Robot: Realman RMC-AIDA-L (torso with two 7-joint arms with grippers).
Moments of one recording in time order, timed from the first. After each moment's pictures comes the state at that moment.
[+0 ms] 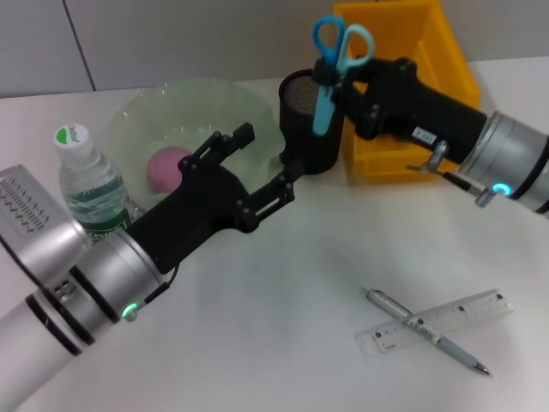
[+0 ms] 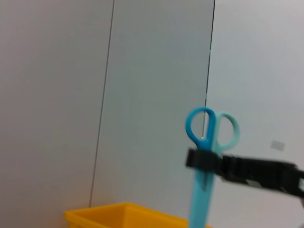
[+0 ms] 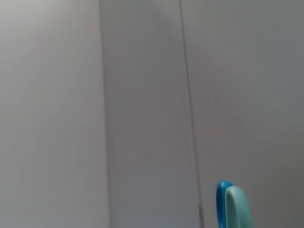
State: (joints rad) left arm -0.37 -2.06 2.20 0.58 0.03 1.07 -0.53; right arm 0.62 2.08 -0.78 -0.28 -1.33 -1.46 0.86
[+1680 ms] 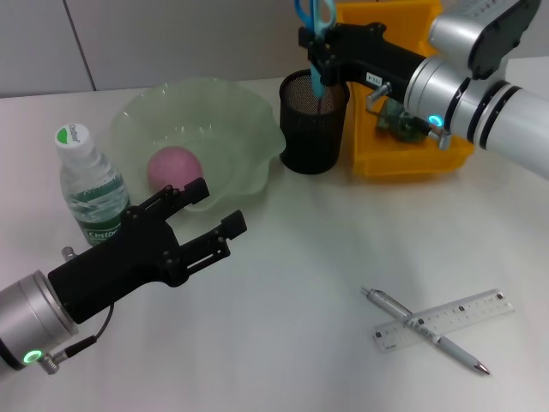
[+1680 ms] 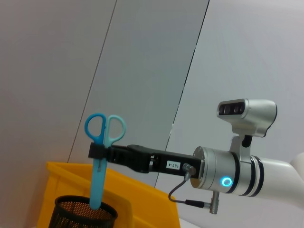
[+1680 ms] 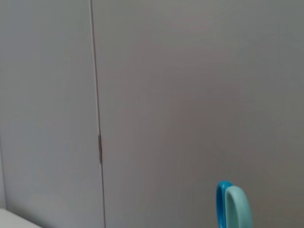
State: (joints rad) left arm -0.26 -2.00 1.83 0.57 0.61 1.29 -0.98; right arm 0.82 2.09 -0.81 -0.24 -1.28 -0.92 0.85
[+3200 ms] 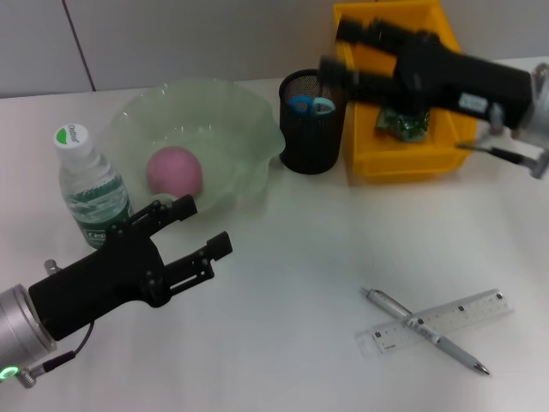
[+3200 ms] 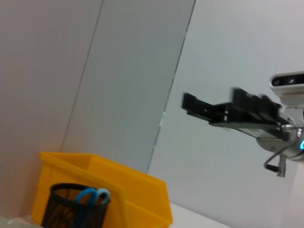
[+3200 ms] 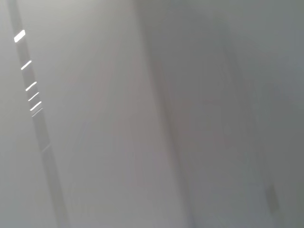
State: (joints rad) left arm -0.24 -1.97 1.78 0.56 0.71 1.35 -1.00; right arm 0.55 2.03 -0.82 -0.69 -1.54 -1.64 1.41
